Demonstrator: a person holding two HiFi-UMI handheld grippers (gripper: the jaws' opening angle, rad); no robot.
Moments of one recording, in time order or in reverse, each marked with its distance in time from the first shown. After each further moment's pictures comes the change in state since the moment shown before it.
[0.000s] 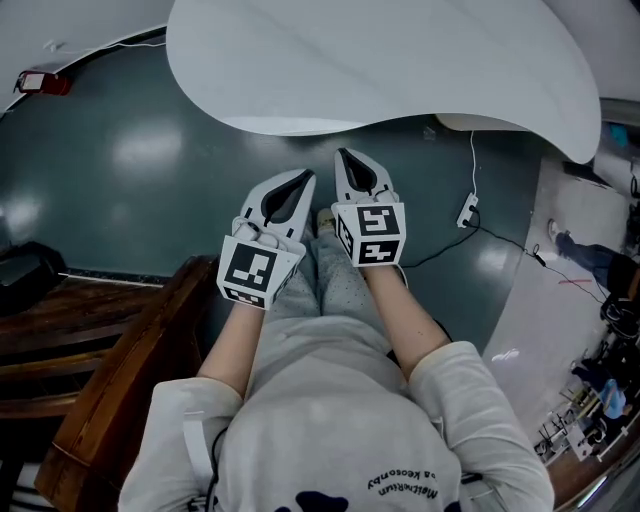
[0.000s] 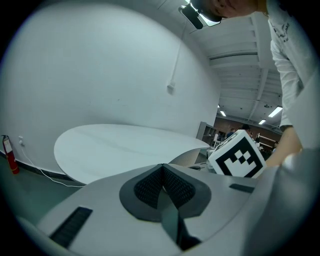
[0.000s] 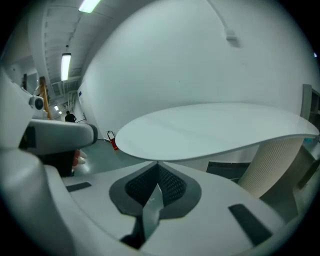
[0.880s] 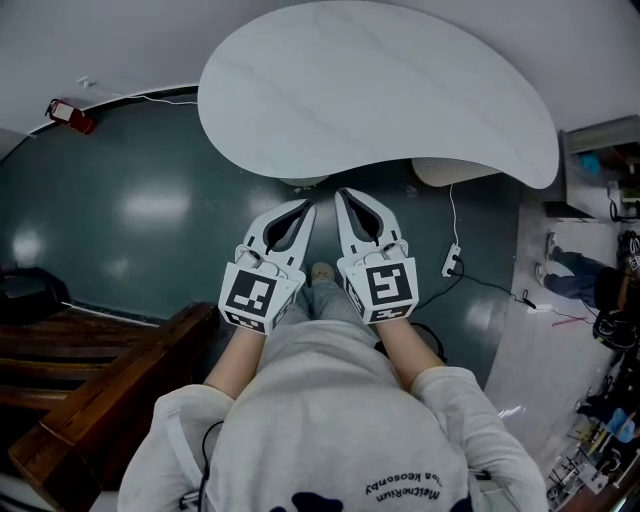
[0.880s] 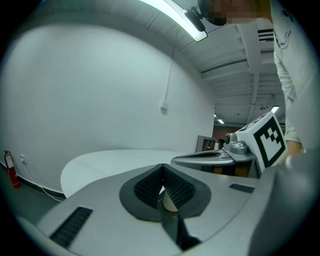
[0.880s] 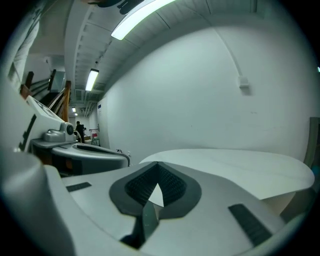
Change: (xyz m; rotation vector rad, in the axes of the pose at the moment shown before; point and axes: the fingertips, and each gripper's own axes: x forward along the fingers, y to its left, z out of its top) left arm -0.049 -0.052 0.102 0.067 -0.167 0.016; right arm -0.135 0.039 0.137 -0.194 -0.313 0.070
